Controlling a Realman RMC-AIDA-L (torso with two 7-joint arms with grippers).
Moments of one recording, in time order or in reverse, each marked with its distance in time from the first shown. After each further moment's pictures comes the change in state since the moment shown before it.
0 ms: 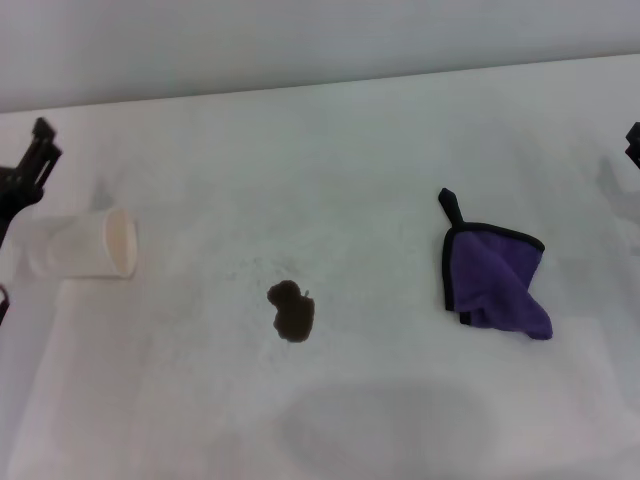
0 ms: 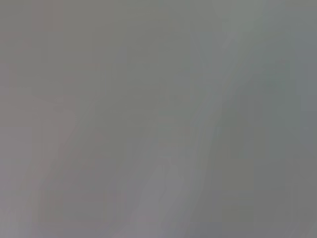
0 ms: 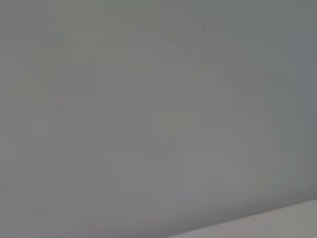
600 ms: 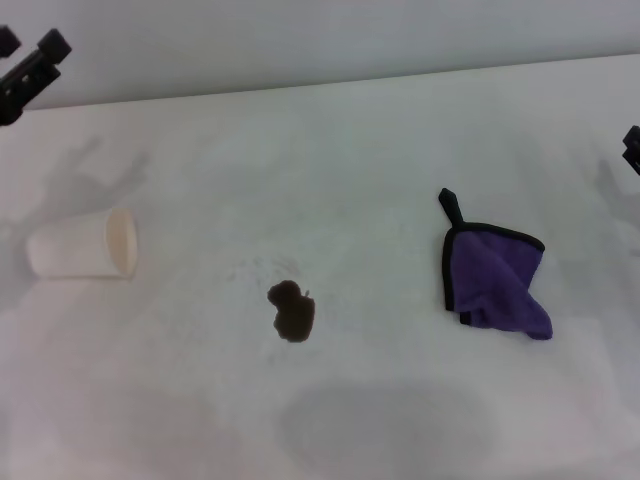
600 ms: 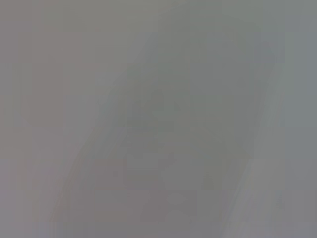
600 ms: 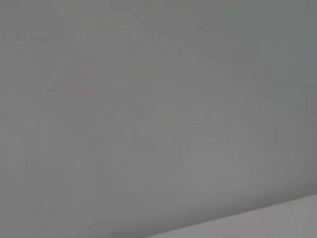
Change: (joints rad) left arm -0.213 0.092 0.047 -0.421 0.401 0.320 -0.695; right arm 0.000 0.000 -0.007 0.006 -0.001 -0.001 0.002
